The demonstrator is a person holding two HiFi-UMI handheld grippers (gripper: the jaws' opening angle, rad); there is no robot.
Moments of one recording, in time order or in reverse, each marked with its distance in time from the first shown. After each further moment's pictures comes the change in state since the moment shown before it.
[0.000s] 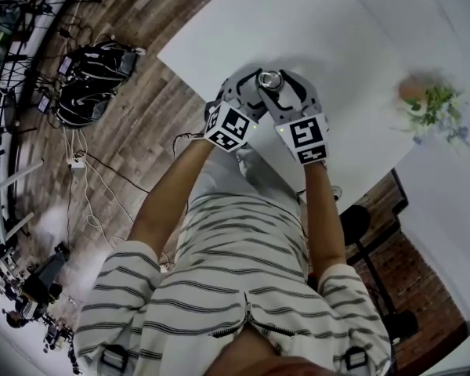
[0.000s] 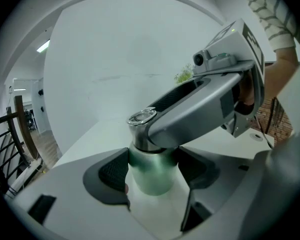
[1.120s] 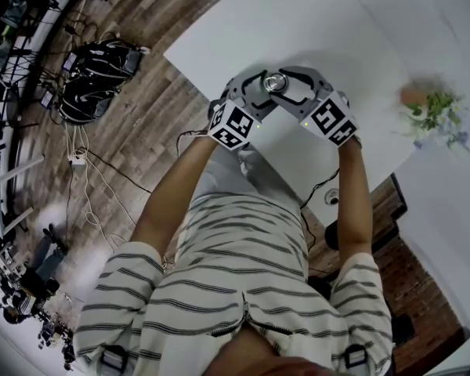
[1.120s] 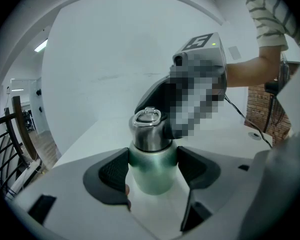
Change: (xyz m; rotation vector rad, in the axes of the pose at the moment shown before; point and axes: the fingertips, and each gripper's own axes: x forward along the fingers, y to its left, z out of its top) left arm 0.001 0.002 0.002 0.010 0.009 -0.015; right arm -0.002 0.005 -0.001 -0.314 0.082 0.417
